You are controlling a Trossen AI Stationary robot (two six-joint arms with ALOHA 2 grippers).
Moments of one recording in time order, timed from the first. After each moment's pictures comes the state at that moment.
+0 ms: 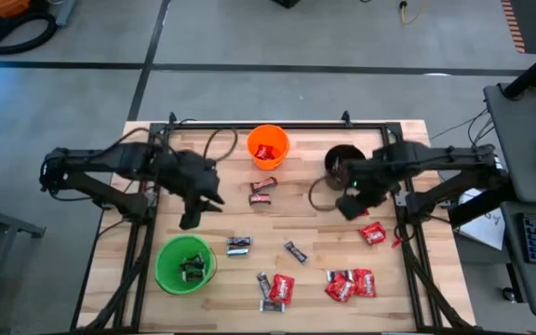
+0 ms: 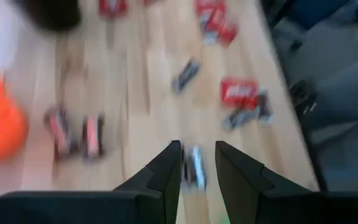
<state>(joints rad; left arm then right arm) -0.08 1.19 1.36 -0.98 0.15 -0.06 0.06 1.34 1.45 -1.48 -0.23 1.10</state>
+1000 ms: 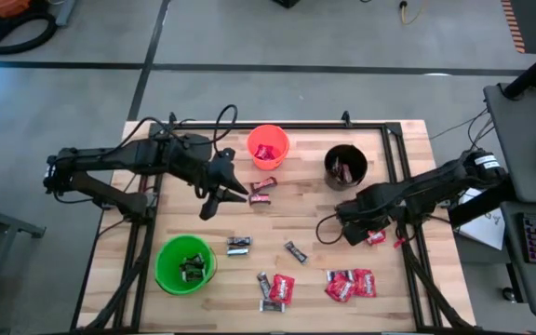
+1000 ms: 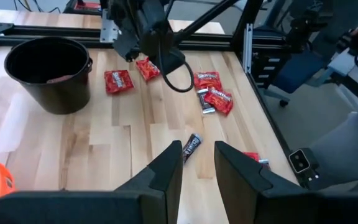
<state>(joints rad) 0.02 1.24 1.34 -0.65 0.25 -0.03 0.17 1.36 0.74 -1.06 -0.29 1.23</state>
